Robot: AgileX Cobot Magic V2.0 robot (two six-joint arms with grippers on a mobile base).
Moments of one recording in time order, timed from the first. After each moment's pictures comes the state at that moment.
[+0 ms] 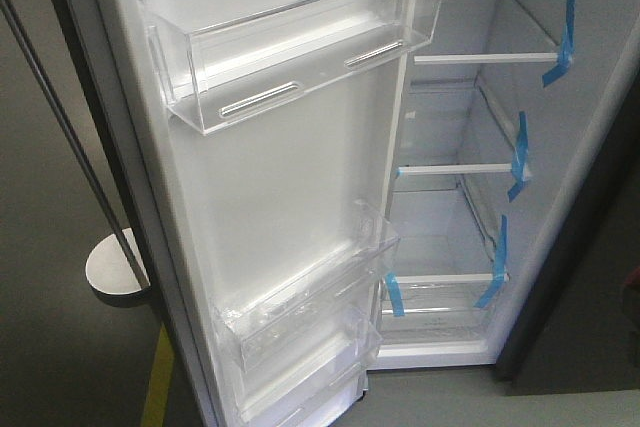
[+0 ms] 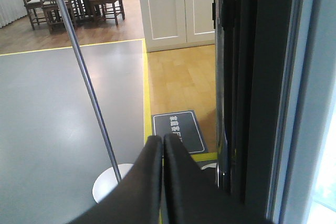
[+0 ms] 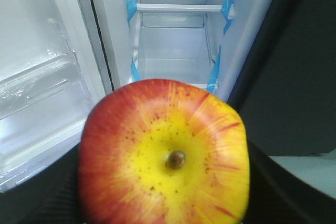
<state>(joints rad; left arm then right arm) -0.01 -0.01 0.03 0.14 0.22 -0.14 0.12 0.62 -0.54 -0.16 0.64 0.20</state>
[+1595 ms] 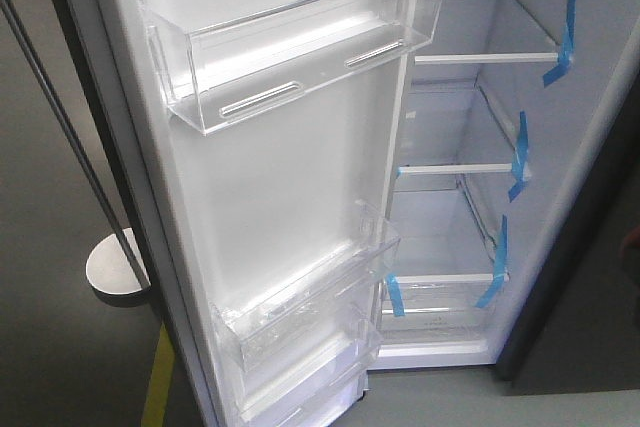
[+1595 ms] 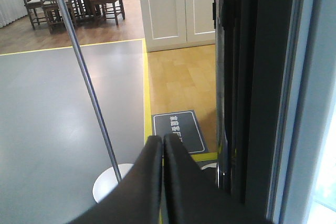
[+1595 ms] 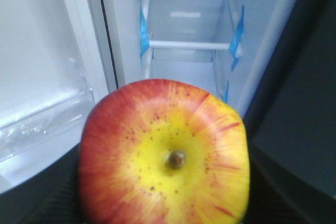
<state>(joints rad) -0.01 -0.01 0.03 0.14 0.22 -0.14 0.12 0.63 -0.61 -0.11 0.58 0.14</state>
